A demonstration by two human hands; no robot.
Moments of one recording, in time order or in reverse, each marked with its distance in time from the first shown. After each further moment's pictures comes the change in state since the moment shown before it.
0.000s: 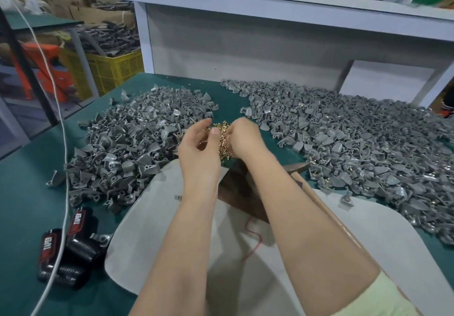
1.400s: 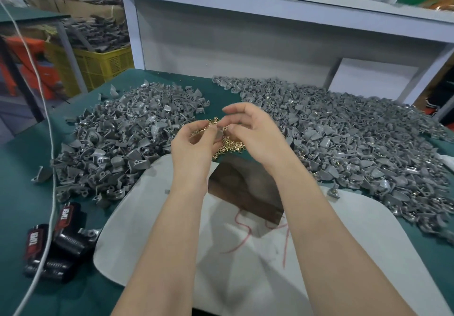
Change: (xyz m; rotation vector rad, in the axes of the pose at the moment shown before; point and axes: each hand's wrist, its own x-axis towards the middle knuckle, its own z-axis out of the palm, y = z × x) left_hand -0.001 0.001 0.004 -0.140 -0.045 -0.153; right_hand -0.055 0.022 -0.037 0.805 0.003 -0.228
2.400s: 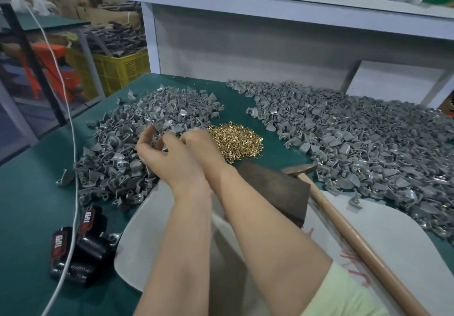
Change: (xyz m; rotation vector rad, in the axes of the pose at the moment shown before) left_hand 0.016 0.011 -0.019 -0.139 0.591 0.257; right_hand 0.034 -0.006 0.109 -0.518 -0.265 0.037
